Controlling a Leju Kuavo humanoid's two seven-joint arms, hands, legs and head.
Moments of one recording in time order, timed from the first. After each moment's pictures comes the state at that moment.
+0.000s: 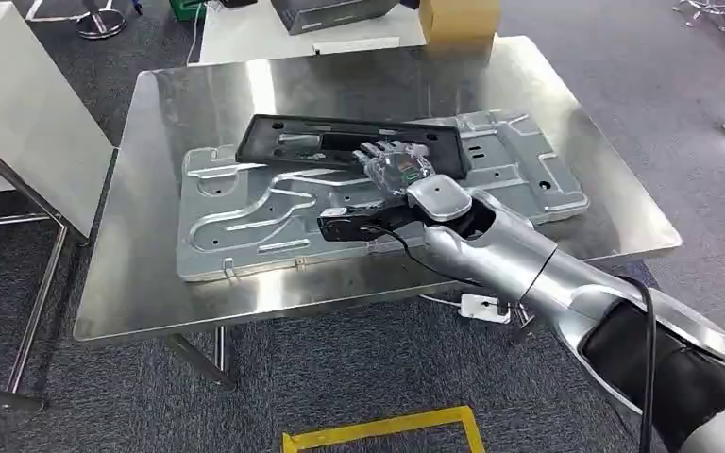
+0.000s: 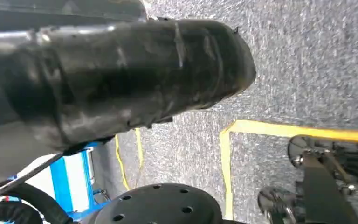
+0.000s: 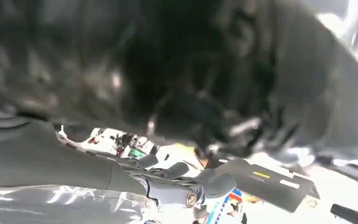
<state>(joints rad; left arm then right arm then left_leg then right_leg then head) -0.11 0.17 -1.18 -0.15 1.15 0.39 -0.06 -0.99 -0.30 1.18 -1.02 0.69 0.20 0.19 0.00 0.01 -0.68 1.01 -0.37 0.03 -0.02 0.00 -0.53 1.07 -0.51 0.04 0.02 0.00</state>
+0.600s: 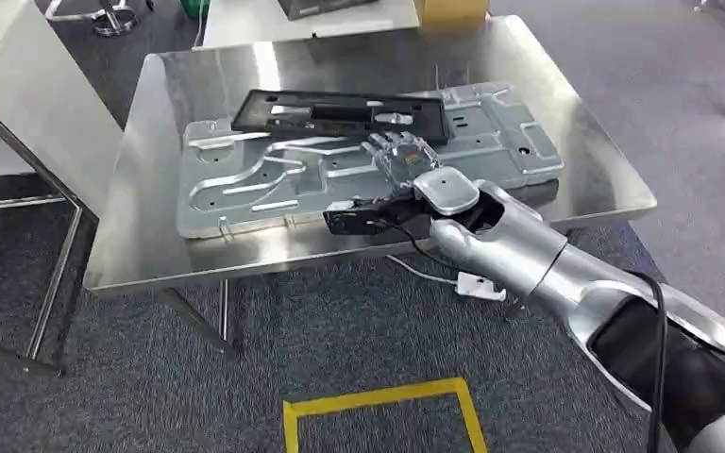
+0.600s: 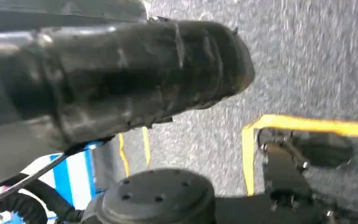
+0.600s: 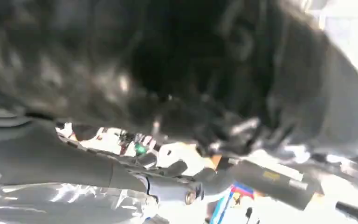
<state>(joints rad) -0.12 0.17 -1.17 -0.15 1.15 0.39 -0.04 -1.01 -0.31 1.18 -1.05 0.70 0.25 0.21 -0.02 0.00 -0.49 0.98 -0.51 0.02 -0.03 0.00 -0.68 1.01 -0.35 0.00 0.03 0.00</state>
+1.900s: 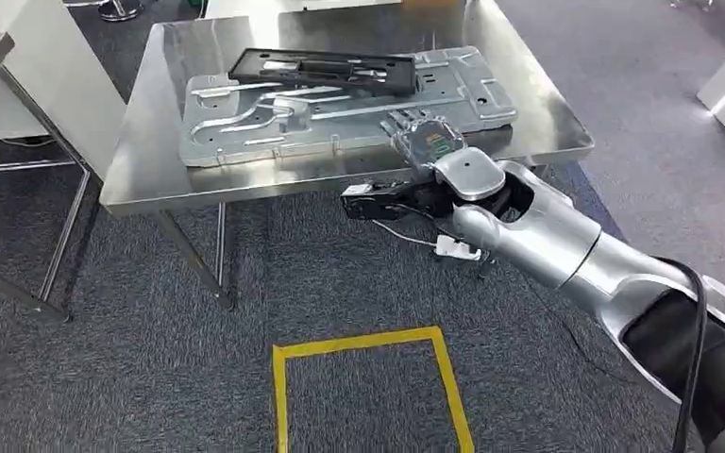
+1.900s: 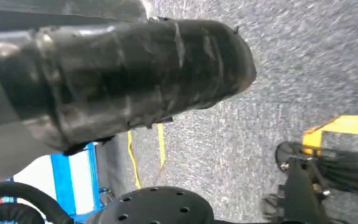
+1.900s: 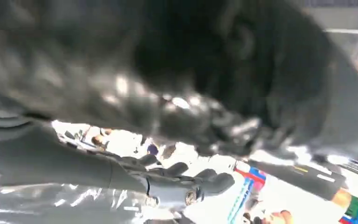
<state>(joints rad) -0.12 0.17 -1.16 -0.15 1.16 0.37 -0.05 -1.06 -0.41 1.19 -1.17 0.68 0.31 0.28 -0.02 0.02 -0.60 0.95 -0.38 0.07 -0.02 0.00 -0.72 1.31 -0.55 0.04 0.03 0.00</state>
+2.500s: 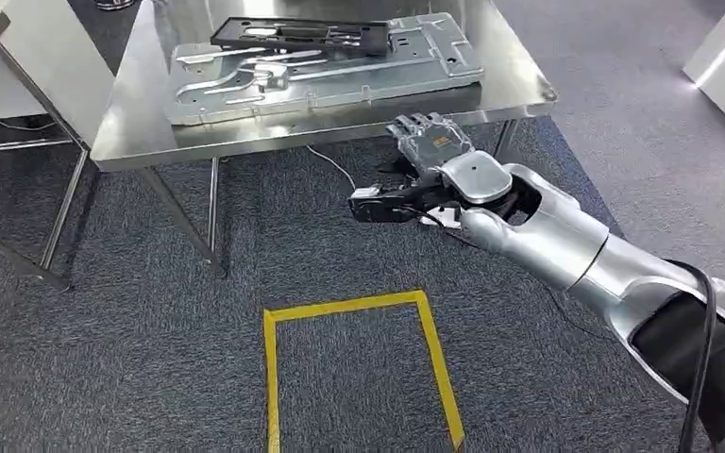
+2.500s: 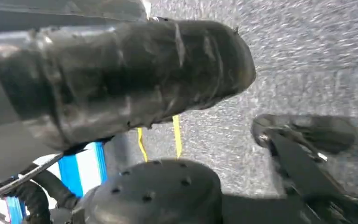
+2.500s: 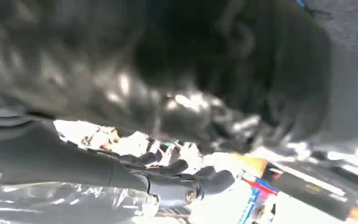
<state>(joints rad) -0.11 0.16 -1.15 -0.15 1.16 0.37 -0.04 -1.05 -0.43 1.20 -1.19 0.67 0.31 0.28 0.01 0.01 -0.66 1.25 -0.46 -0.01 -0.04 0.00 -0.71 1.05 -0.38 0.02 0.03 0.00</state>
